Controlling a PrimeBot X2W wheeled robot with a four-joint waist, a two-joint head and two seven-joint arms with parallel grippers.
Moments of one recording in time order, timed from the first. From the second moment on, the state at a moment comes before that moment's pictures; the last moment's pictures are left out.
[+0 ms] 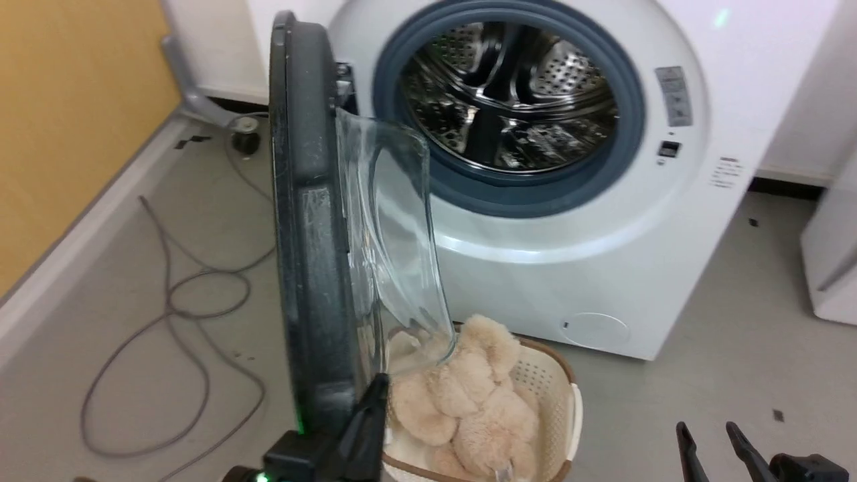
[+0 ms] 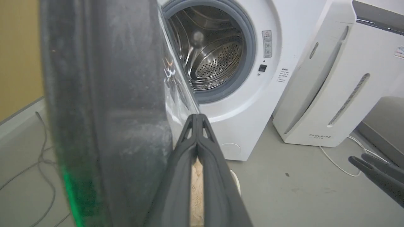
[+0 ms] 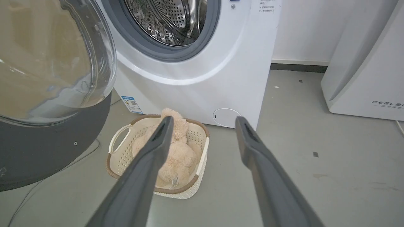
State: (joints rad) left arm 0.00 0.34 -0.67 -0.24 -0.46 0.48 -0.08; right arm 0.20 -0.05 -0.08 0.05 0.16 0.13 -0.04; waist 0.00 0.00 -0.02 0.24
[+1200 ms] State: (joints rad) left arm -0.18 0.50 -0.15 0.33 -0.70 0.28 -0.26; right arm 0.19 -0.05 -0.09 -0.07 0.12 0.13 0.01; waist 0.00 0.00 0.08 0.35
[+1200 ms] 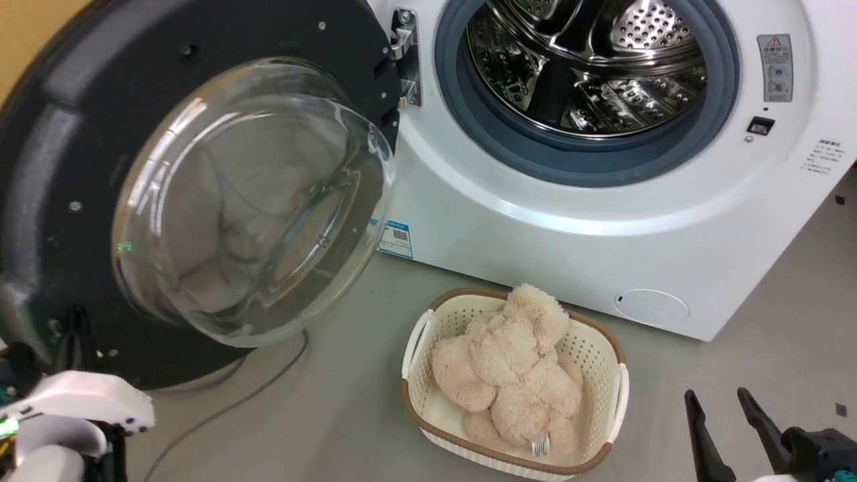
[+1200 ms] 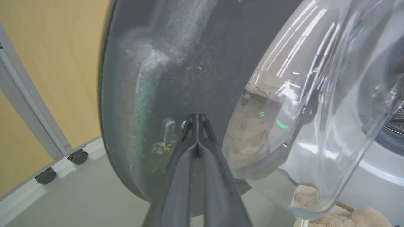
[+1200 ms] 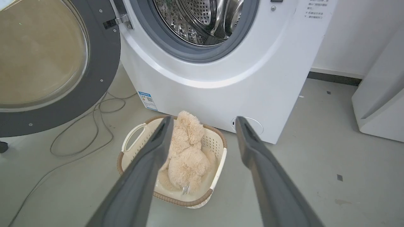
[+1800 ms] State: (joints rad) left arm 0.01 0.32 0.01 0.30 -0.52 0.20 -0.26; right arm 0.18 -0.05 -0.06 -0.01 0.14 0.13 -0.04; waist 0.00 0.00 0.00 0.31
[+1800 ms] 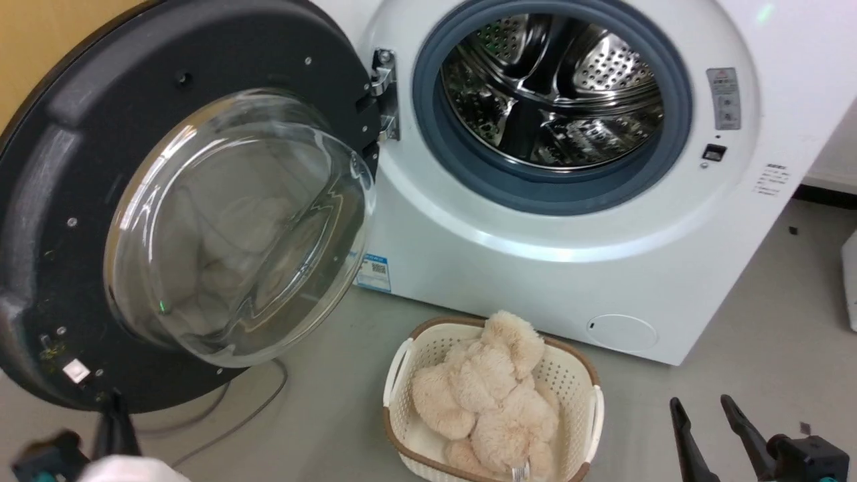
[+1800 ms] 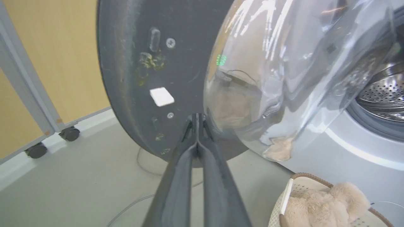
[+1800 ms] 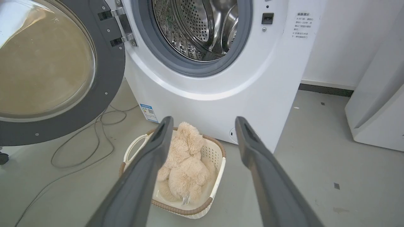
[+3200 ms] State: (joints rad) left arm 0.06 0.20 -0.23 0.16 -0.24 0.13 -0.26; right arm 0.18 -0.05 -0.02 -0.10 0.04 0.13 -0.03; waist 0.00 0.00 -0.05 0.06
